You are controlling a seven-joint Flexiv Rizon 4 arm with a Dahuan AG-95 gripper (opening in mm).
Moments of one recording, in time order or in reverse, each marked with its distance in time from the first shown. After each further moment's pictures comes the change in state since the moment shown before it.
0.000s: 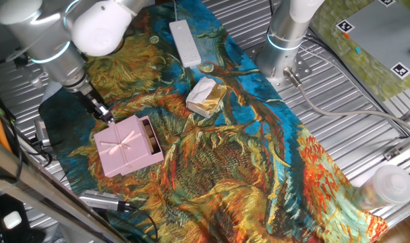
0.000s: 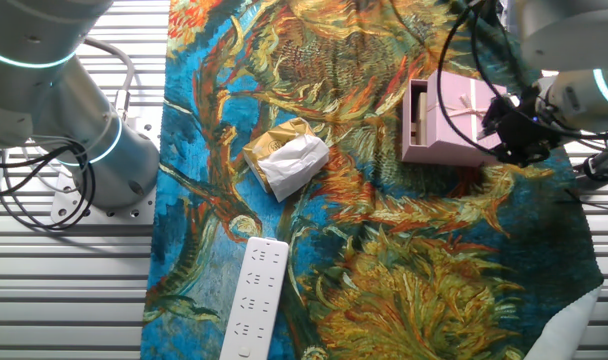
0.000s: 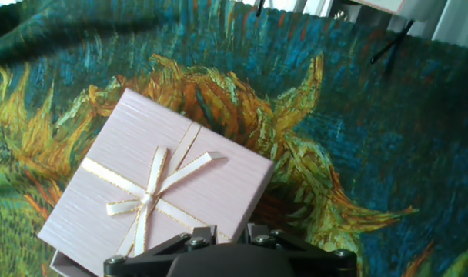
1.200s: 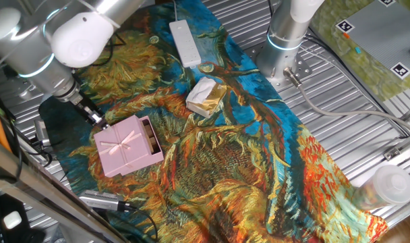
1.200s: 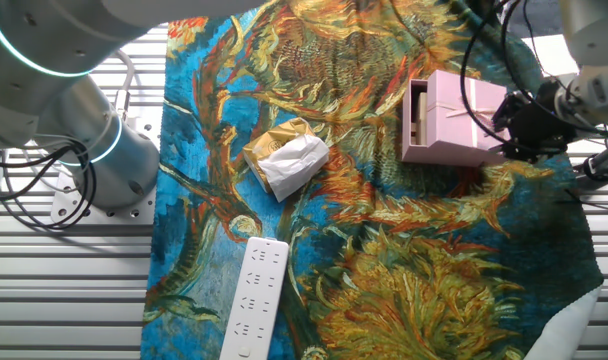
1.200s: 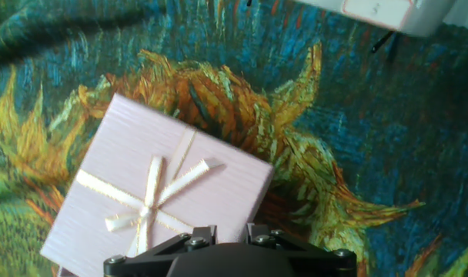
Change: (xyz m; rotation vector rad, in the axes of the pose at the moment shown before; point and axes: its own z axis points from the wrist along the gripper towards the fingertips) arm -0.017 0.005 0.006 -0.005 0.037 0.057
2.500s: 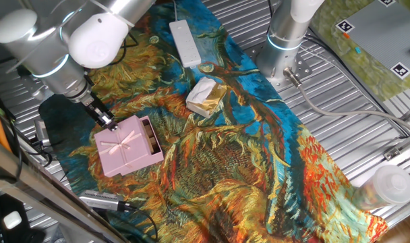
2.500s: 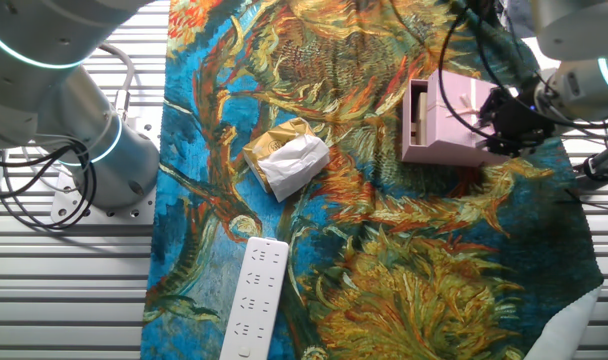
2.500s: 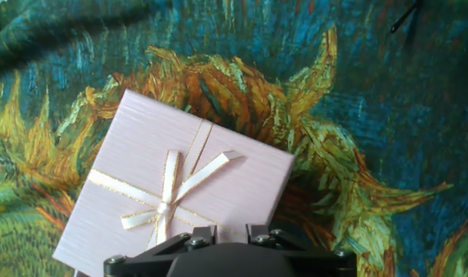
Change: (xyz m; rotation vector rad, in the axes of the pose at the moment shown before) arm 0.023 0.015 0.013 -0.001 -0.012 0.030
